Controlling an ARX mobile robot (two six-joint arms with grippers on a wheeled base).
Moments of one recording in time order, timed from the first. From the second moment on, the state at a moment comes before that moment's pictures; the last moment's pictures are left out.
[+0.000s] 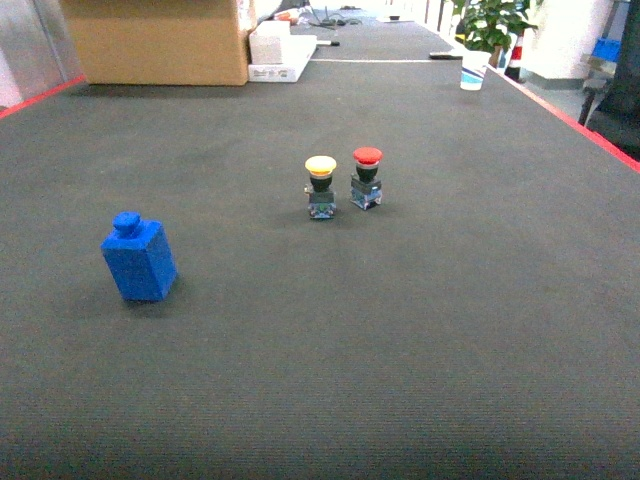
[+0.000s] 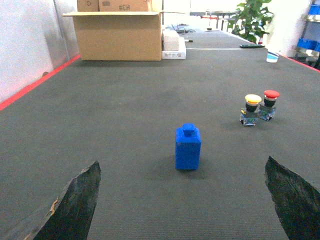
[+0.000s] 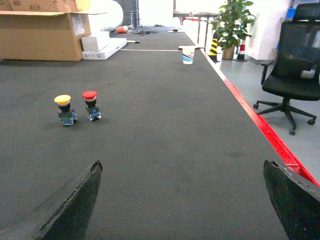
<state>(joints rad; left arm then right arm) 0.00 0.01 0.01 0.00 0.00 0.00 0.00 0.01 0.01 -0.01 0.00 0.00</state>
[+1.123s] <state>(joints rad) -0.14 1.84 0.47 1.03 -0.05 -0.10 0.00 0.01 0.01 -0.01 0.00 0.00</state>
